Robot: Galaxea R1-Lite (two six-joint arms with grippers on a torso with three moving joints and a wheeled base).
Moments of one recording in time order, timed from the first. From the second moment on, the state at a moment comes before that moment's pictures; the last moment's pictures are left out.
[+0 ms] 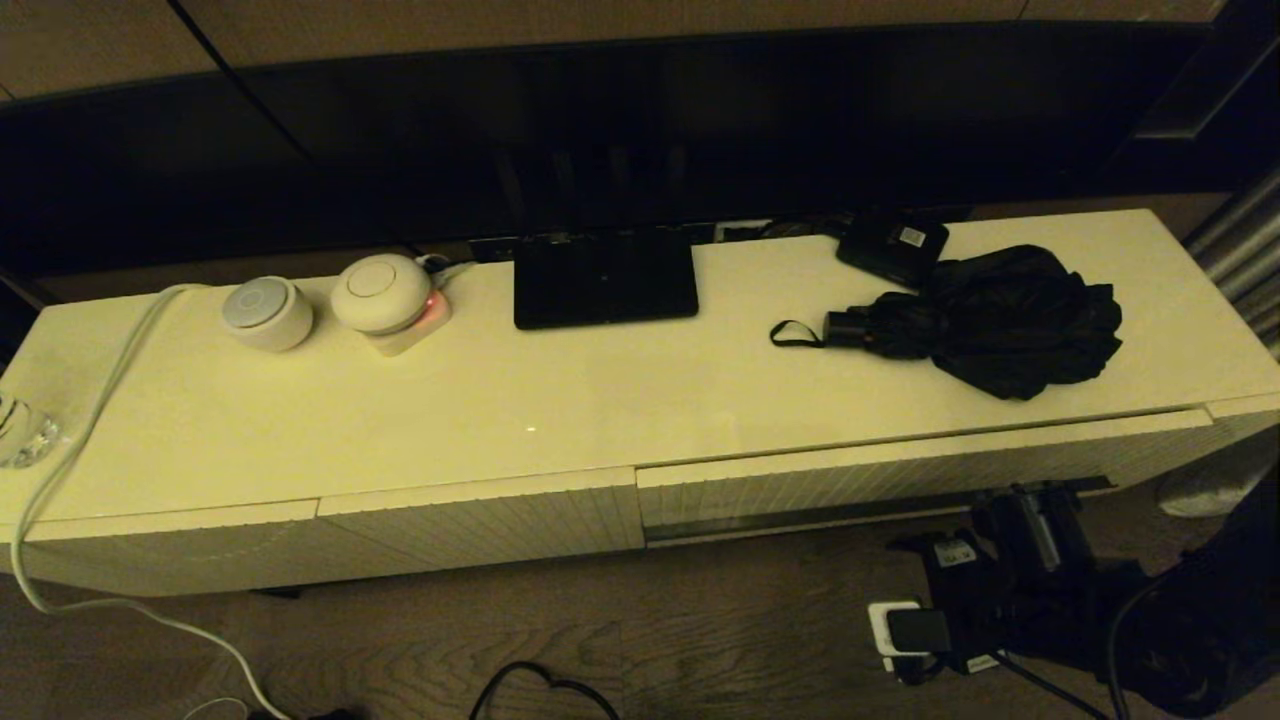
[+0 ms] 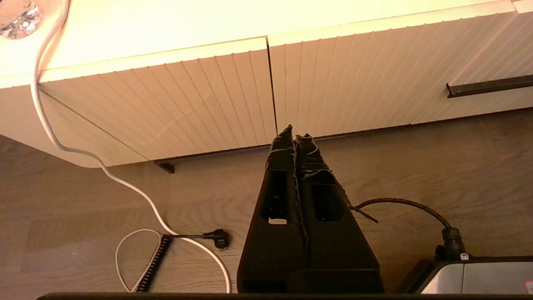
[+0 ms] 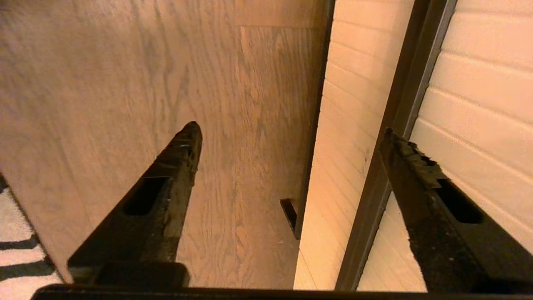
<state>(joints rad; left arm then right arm) 0.00 0.00 0.00 0.00 -0.01 0.05 0.27 1.99 -0.50 -0.71 0.00 -1.47</state>
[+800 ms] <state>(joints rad) 0.00 0.00 0.00 0.00 -0.01 0.05 0.25 2.11 -0.68 -0.72 0.00 -1.45</state>
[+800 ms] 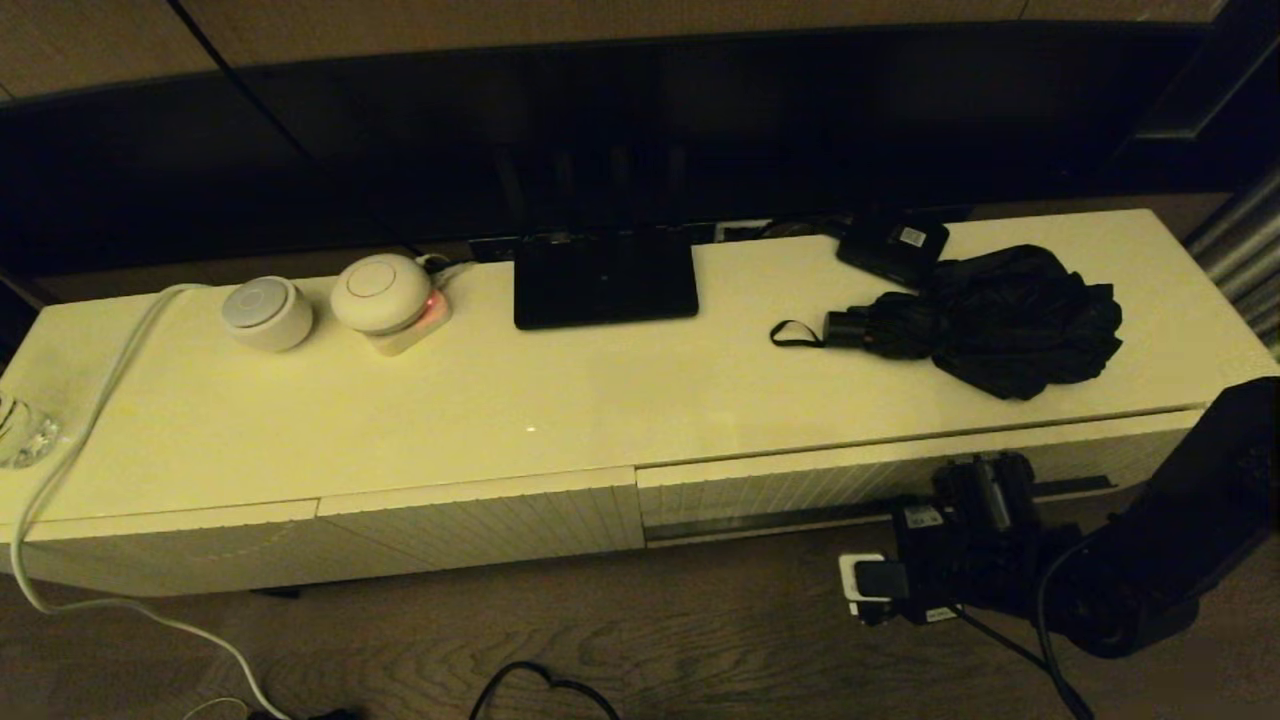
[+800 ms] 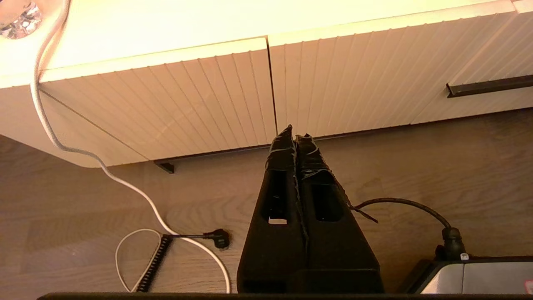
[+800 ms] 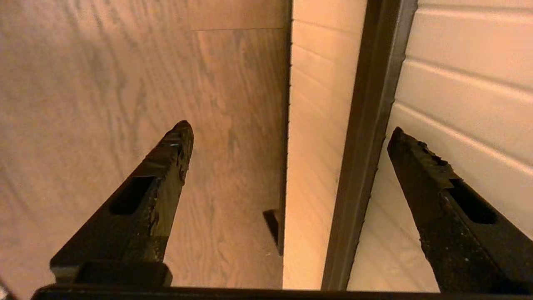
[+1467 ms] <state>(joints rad) 0.00 0.00 0.00 0.00 -0.01 0.05 0.25 2.16 -0.72 -0.72 0.00 -1.43</state>
